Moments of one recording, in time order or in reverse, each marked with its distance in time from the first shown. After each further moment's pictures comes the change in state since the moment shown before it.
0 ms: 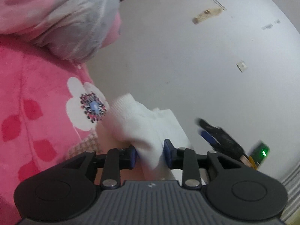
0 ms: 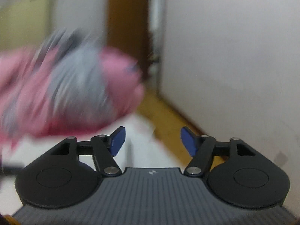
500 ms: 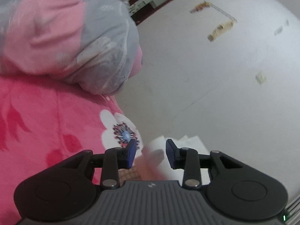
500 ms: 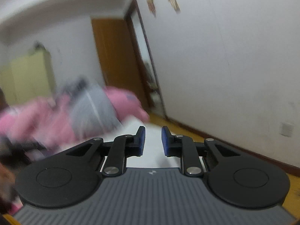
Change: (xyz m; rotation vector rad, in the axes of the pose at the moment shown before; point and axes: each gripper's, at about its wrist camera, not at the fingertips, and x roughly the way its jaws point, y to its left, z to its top) left arm -0.053 -0.020 0.019 0.129 -0.122 0.200; right arm -0.131 -0.036 -0.096 0.183 -0.103 0.009
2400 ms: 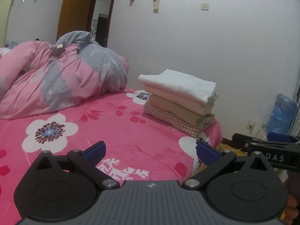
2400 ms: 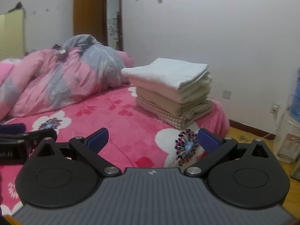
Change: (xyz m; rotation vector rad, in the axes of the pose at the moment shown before) left arm -0.390 -0.077 -0.181 0.652 0.063 0.215; right arm -0.336 0.340 -0.172 -0.090 0.103 -0.354
